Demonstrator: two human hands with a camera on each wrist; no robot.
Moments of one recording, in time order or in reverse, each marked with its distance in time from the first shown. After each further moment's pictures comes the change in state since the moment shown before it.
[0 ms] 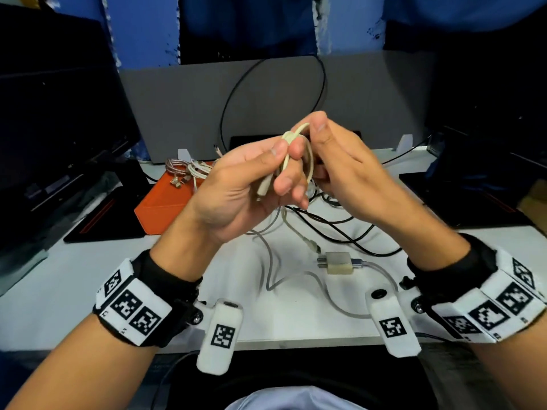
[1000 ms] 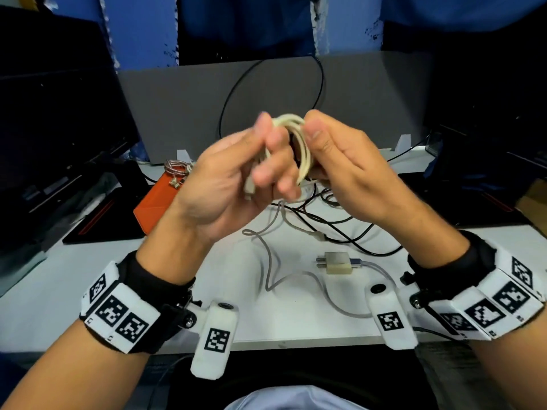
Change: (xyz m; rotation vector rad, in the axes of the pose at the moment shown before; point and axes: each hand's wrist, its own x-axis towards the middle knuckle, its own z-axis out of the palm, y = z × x) left_hand -0.002 0.018 0.005 -0.238 0.053 -0.041; right_hand 0.000 -0.002 -0.005 -0.202 0.045 -0.131
